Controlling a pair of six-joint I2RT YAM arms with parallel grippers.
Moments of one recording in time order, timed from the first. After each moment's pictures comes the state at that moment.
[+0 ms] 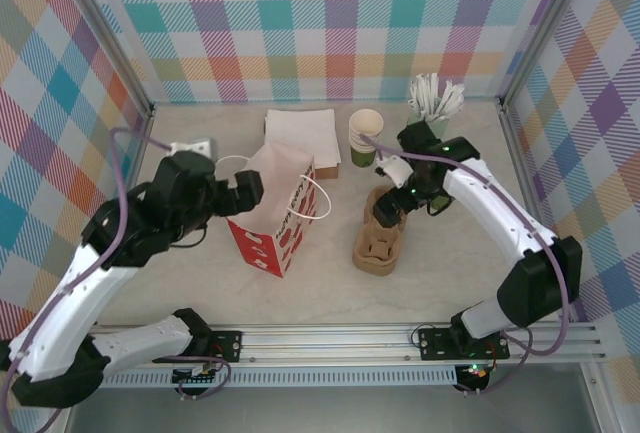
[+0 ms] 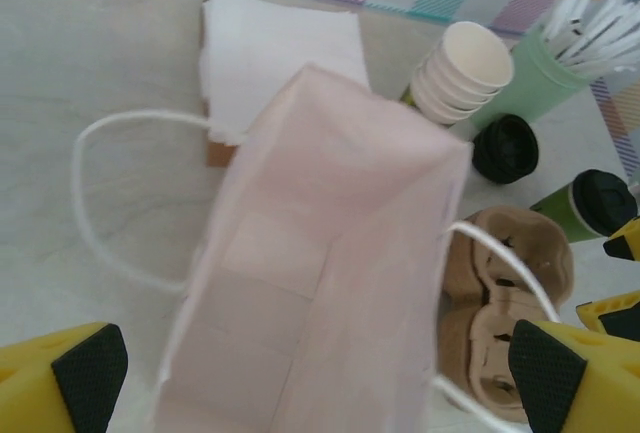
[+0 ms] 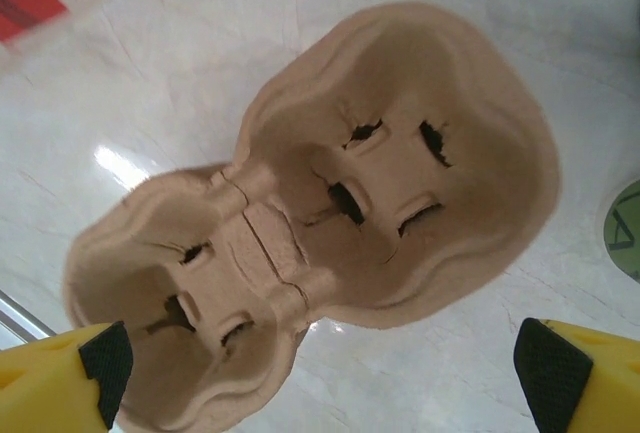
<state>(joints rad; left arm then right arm) -0.72 0.95 1.44 -1.17 -0.37 -0.69 0.45 1.50 1.38 -1.23 -0.13 -0.27</state>
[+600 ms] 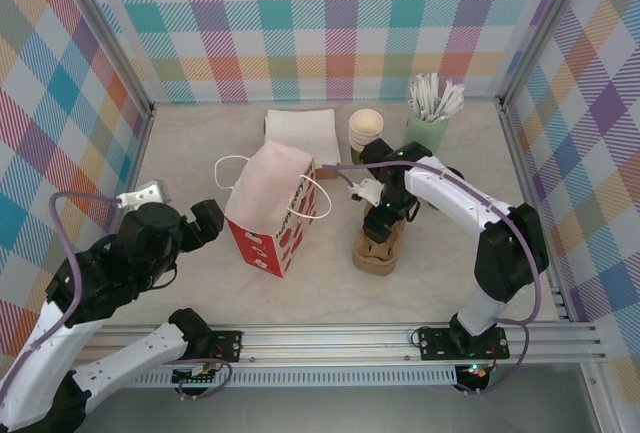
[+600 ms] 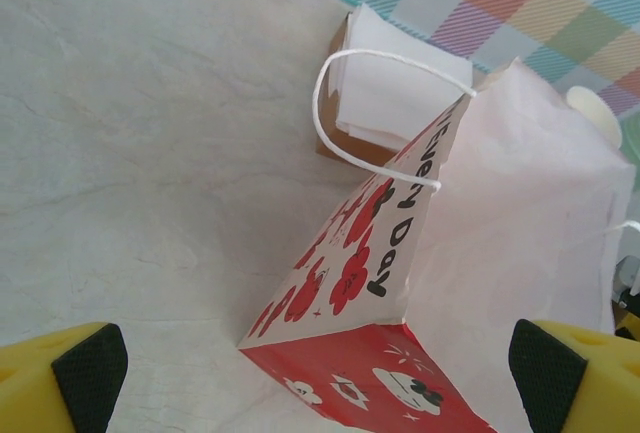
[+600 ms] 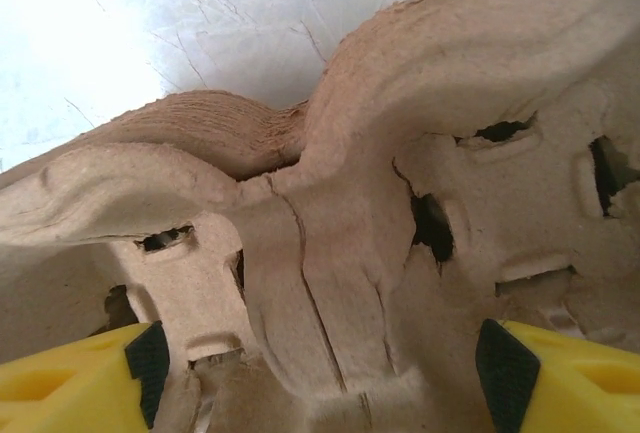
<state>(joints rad) -0.72 0.70 1.23 -1.25 -0.50 -0.87 0.60 1.68 1.38 -1.26 -0.01 -0.35</state>
